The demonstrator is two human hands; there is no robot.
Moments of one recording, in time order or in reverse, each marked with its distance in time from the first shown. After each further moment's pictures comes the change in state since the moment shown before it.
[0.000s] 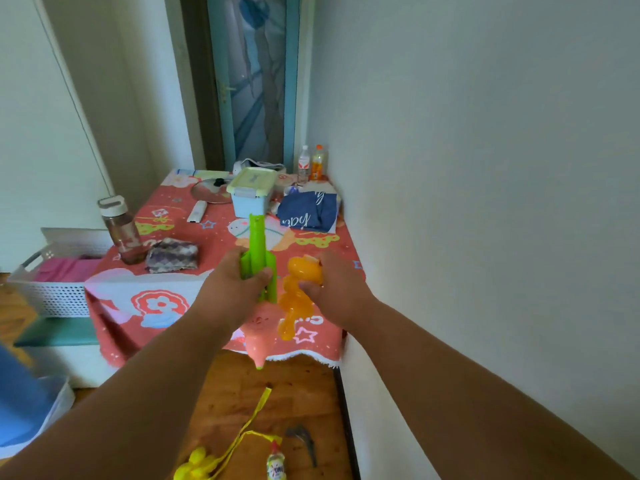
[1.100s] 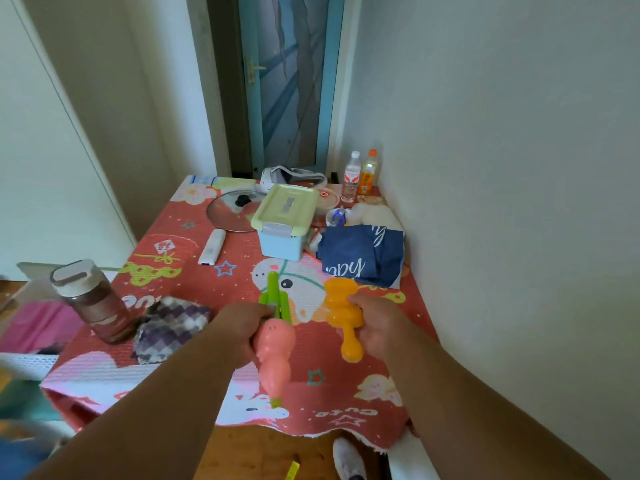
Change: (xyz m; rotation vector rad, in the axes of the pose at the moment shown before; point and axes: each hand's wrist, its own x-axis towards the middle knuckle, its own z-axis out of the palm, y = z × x) left_hand 0.386 -0.109 0.002 -0.471 -0.078 -0.742; right_hand 0.374 0.095 0.113 1.155 -0.052 0.898
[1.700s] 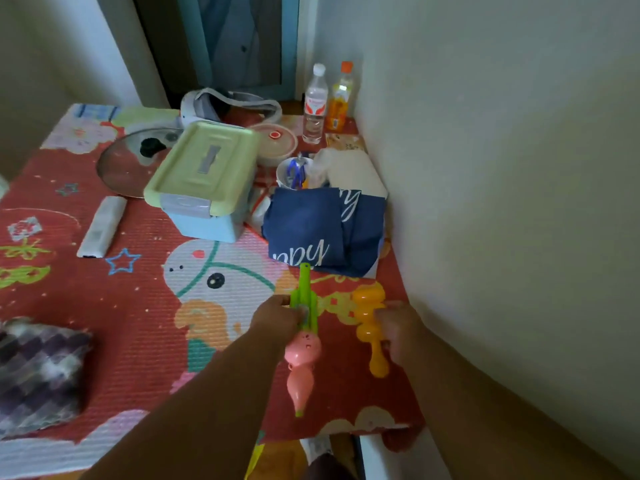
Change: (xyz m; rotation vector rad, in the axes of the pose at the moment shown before) left_hand 0.234 -0.050 0.166 0.461 0.051 -0.005; right_hand 0.222 -0.023 -0.138 -0.504 0.395 0.112
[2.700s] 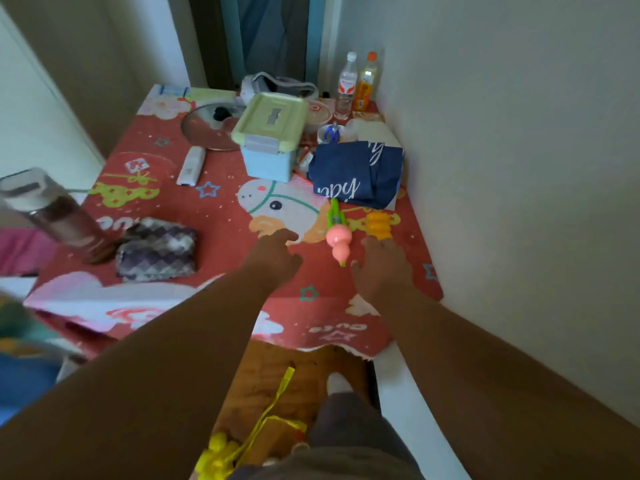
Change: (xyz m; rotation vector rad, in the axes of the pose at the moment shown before) left_hand -0.178 -0.068 -0.121 0.543 0.105 0.459; right_hand -0.226 0.074 0.039 -0.846 0.244 -0.744
